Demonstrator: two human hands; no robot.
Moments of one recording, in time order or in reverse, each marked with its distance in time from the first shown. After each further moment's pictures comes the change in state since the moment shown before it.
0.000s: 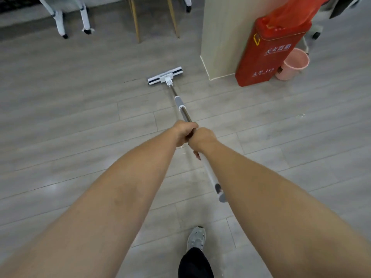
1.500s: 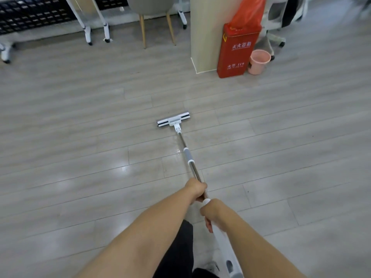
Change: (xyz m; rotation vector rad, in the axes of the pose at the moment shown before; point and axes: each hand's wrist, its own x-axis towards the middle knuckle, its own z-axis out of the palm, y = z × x) left_hand -0.449 -0.469 0.250 0.203 0.016 -0.130; right_hand -0.445 0.526 0.147 0.130 -0.320 0.258
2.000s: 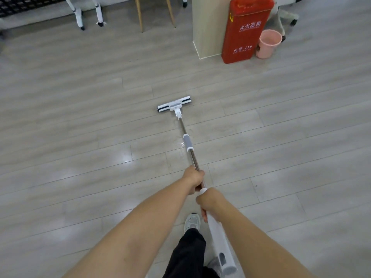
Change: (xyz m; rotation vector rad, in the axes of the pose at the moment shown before) left_hand 0.064 0.038 -0.051 -0.104 0.028 -0.014; right_hand 0.036 -0.091 0.001 -0.114 -0.034 0.024
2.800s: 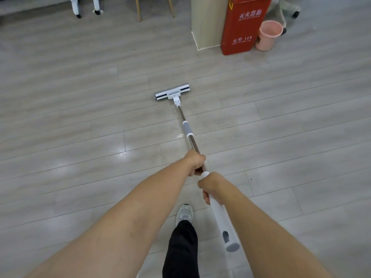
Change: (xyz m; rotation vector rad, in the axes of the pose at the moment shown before) left_hand 0.010 0.001 0.050 0.100 -0.050 0.030; right_hand 0.051 0.059 -0.020 0.073 0.056 -0.100
